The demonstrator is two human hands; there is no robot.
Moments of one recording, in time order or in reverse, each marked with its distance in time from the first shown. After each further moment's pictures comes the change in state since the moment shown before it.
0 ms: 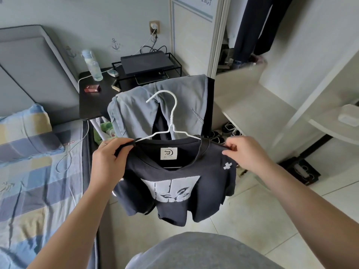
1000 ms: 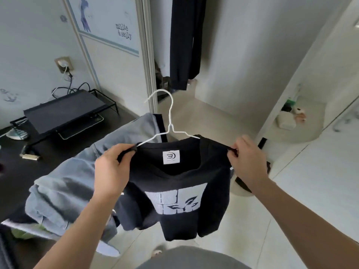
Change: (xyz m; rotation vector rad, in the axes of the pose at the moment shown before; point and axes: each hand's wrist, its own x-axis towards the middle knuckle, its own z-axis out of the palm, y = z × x) left_hand 0.226 0.018 0.155 -0.293 -0.275 0.172; right_hand 0.073 0.026 -0.042 -0.340 0.666 0.379
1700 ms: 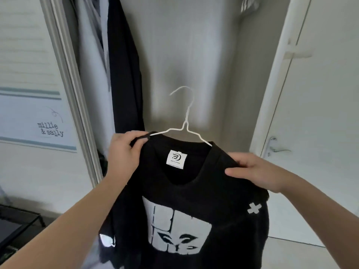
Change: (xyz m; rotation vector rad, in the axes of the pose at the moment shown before) left_hand 0.305 0.123 0.117 -0.408 -0.171 0.507; right_hand 0.152 -0.025 -0.138 0.705 -0.409 0.367
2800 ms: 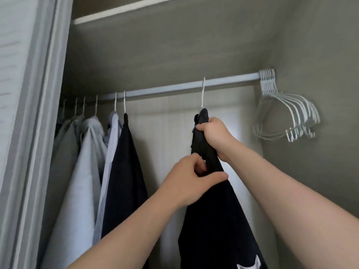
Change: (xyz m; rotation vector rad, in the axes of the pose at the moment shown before) left_hand 0.358 0.096 0.086 -0.133 -0.313 0.211; right_hand 0.390 -0.281 -0.167 0.185 0.718 -0.466
